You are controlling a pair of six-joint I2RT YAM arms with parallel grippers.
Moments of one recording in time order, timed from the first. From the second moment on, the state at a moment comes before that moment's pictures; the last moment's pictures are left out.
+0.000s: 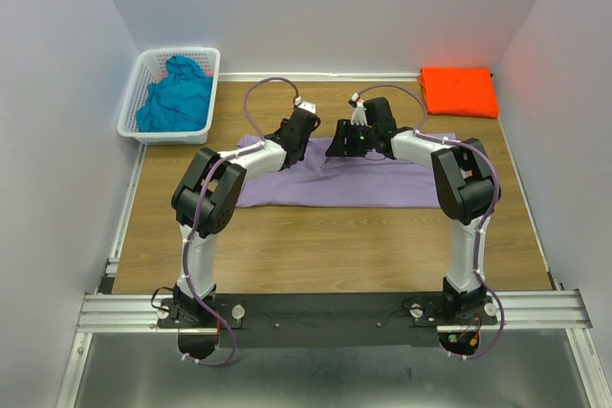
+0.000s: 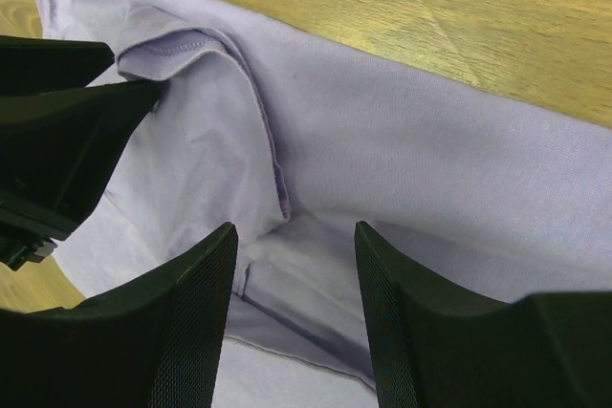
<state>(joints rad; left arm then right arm) -0.56 2.03 1.35 -0.12 -0.41 -0.13 0.39 2.08 1.36 -0.02 -0.44 0.36</state>
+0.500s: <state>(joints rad) -0.56 2.03 1.35 -0.12 -0.42 -0.11 0.39 2.08 1.36 -0.02 -0.46 0.36</state>
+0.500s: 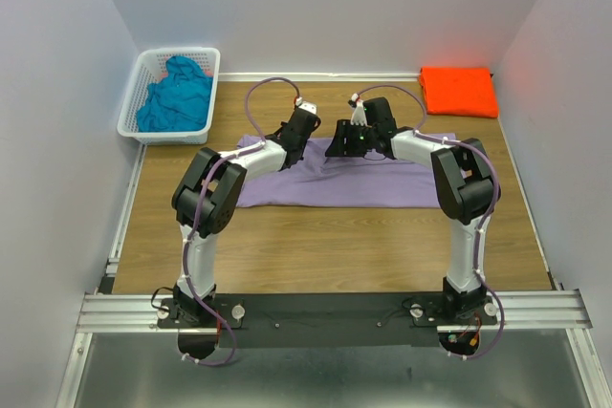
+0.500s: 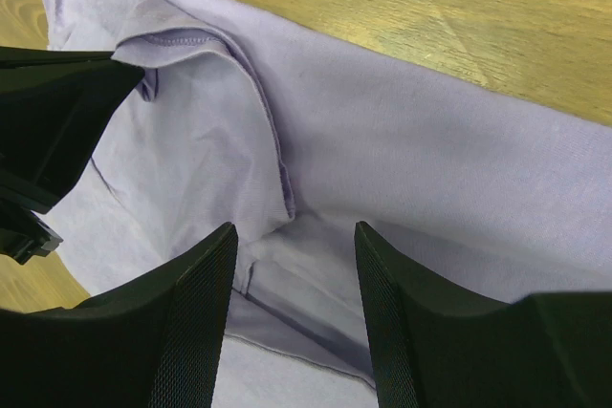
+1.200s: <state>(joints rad) -0.56 2.01 1.35 -0.12 -0.46 -0.03 0.40 2.14 1.41 -0.02 -0.54 0.36</state>
